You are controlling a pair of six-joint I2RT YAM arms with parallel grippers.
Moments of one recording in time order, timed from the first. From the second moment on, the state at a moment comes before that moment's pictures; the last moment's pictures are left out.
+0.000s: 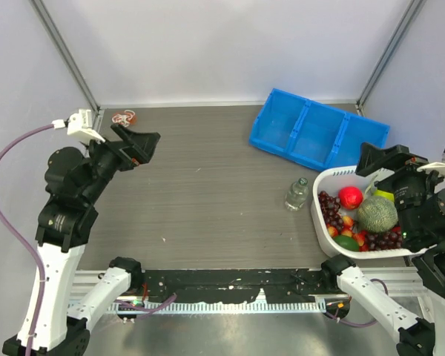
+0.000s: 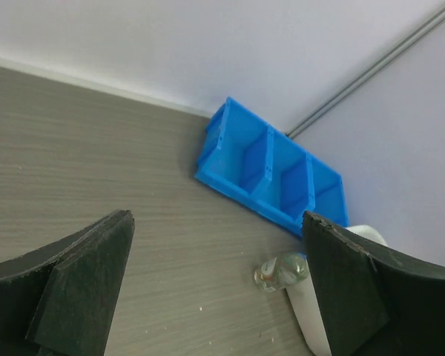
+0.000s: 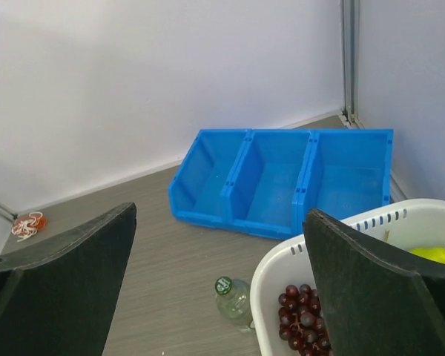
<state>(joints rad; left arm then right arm) -0.25 0.78 1.29 -0.54 0.08 -0.59 0.43 0.63 1.47 -0.80 0.55 0.31</state>
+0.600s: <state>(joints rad) -0.10 1.45 1.08 -0.14 -0.04 -0.90 0.43 0.56 1.08 -0.51 0.22 0.33</state>
